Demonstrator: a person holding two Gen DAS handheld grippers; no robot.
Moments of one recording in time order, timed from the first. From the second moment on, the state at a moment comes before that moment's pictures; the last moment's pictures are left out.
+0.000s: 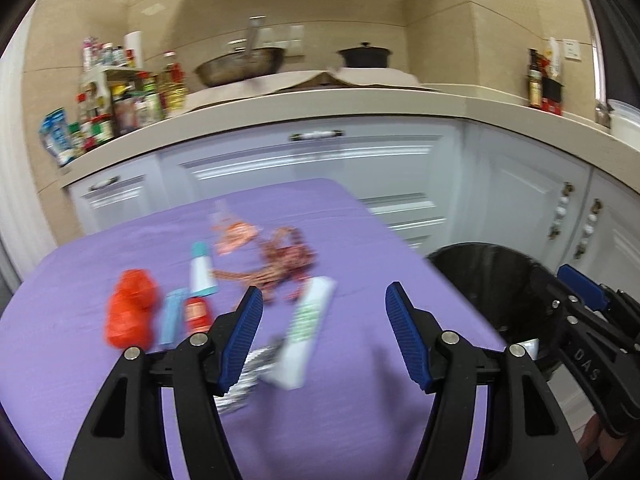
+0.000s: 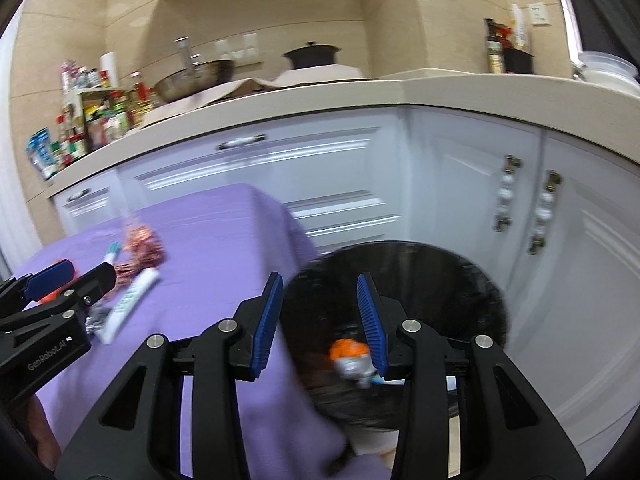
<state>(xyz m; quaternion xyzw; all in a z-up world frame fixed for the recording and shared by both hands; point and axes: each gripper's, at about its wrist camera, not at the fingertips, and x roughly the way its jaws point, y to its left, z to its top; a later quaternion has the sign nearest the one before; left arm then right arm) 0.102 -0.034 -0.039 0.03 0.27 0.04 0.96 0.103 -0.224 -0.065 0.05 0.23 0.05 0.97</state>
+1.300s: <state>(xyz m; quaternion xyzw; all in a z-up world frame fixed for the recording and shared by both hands) 0.102 0.013 -0.082 0.05 0.37 0.04 0.93 0.086 -0.159 -0.075 0.04 0.26 0.12 0.96</state>
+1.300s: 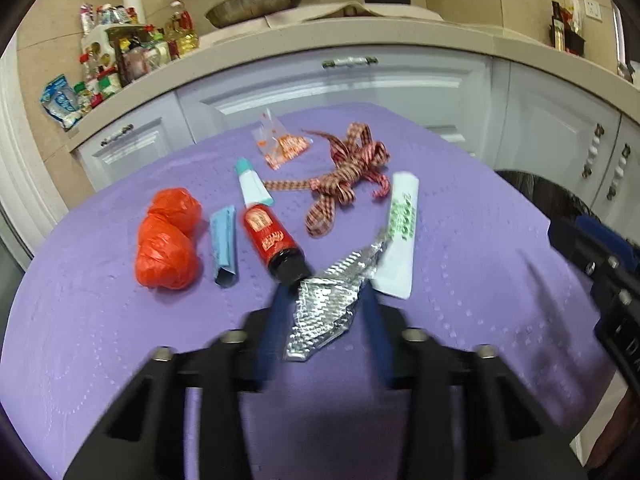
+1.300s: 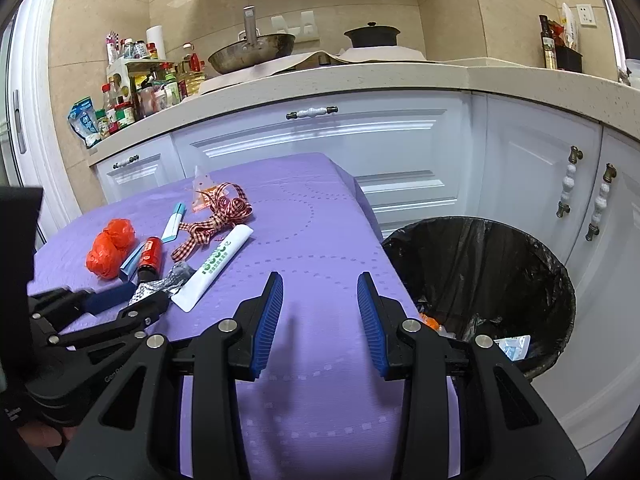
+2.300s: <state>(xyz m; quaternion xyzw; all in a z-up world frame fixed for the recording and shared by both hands) 0.045 0.139 -0.053 -0.03 0.30 0.14 0.94 0.096 -0.052 -0.071 -0.03 0.30 0.16 0.94</state>
